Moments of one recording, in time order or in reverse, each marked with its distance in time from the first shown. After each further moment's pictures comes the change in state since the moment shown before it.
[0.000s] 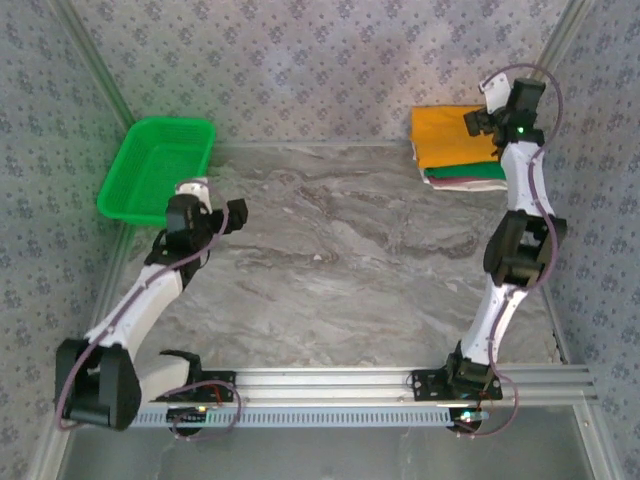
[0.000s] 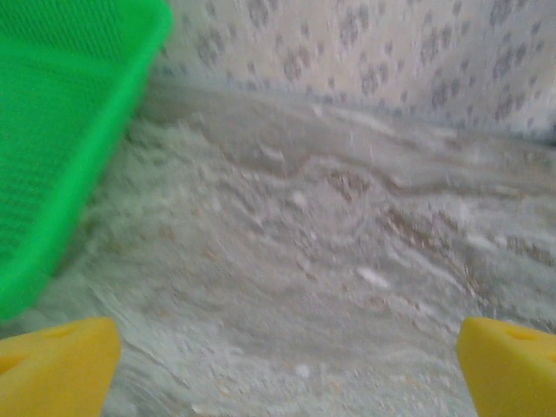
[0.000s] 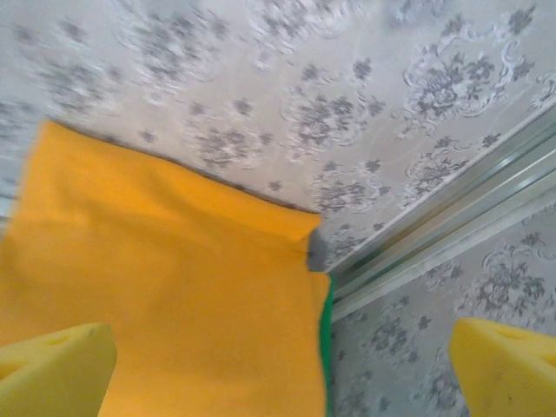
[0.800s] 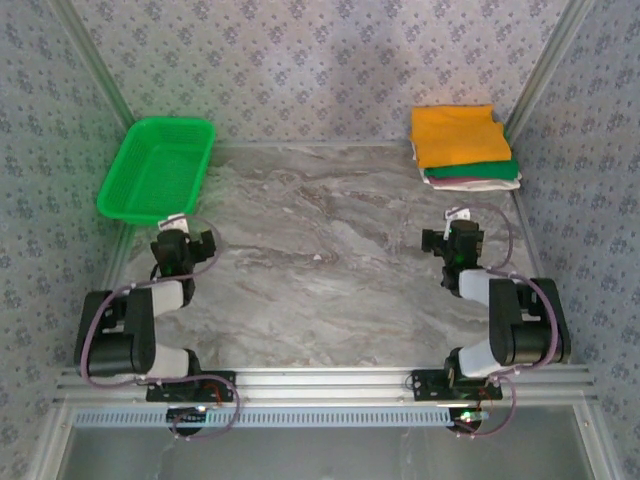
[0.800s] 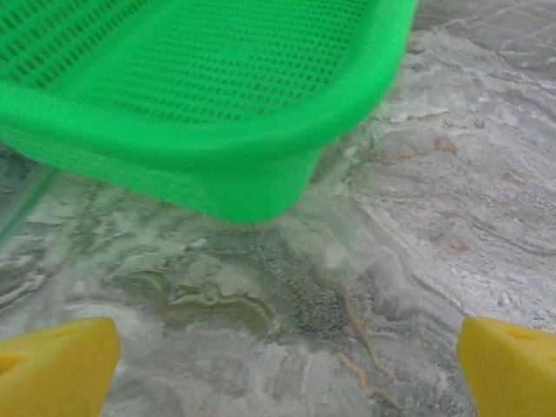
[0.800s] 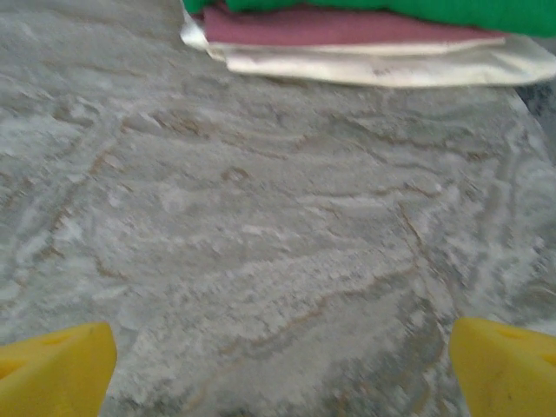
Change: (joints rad) left arm 0.244 0.325 -0.319 0.554 -0.115 0.196; right arm 0.206 -0.516 -1.478 0.829 0.249 0.481
